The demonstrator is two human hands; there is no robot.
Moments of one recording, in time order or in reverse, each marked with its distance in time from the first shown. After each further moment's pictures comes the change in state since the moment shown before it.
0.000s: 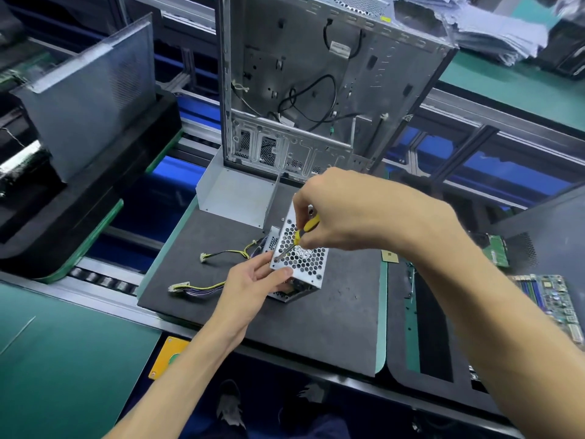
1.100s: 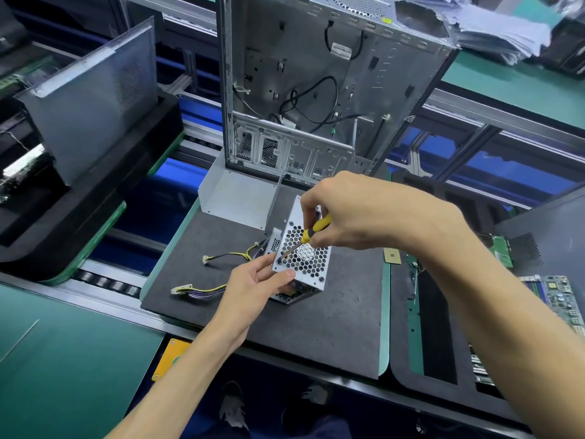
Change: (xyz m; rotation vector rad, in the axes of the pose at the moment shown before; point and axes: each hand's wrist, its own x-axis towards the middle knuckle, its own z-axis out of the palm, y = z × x) left_hand -0.001 0.006 0.001 0.005 0.003 -0.032; right_hand 0.005 0.017 0.007 0.077 -0.043 -0.012
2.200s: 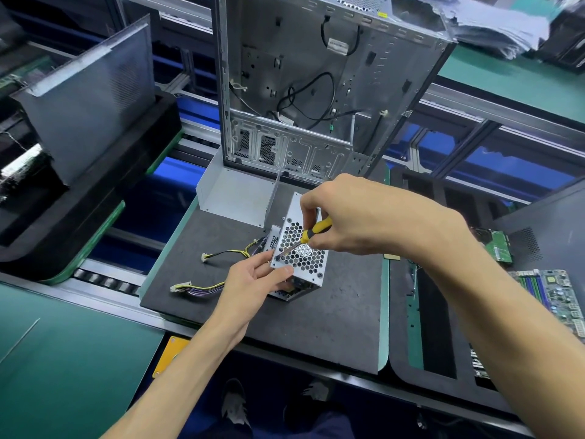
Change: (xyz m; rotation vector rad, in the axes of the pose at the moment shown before) left_hand -0.002 0.003 0.004 -0.021 0.006 0.007; right_hand -0.012 -0.002 0.006 -0.003 0.035 -0.012
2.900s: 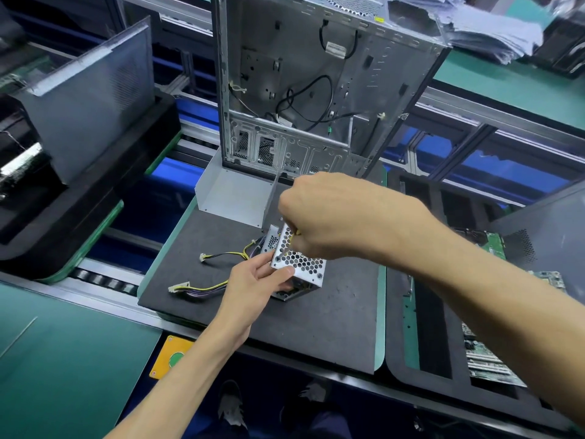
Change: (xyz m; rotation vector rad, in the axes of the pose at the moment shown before) left_hand -0.002 -0.005 0.006 0.043 0.017 0.047; right_hand 0.007 -0.033 -0.006 -0.337 0.061 -0.112
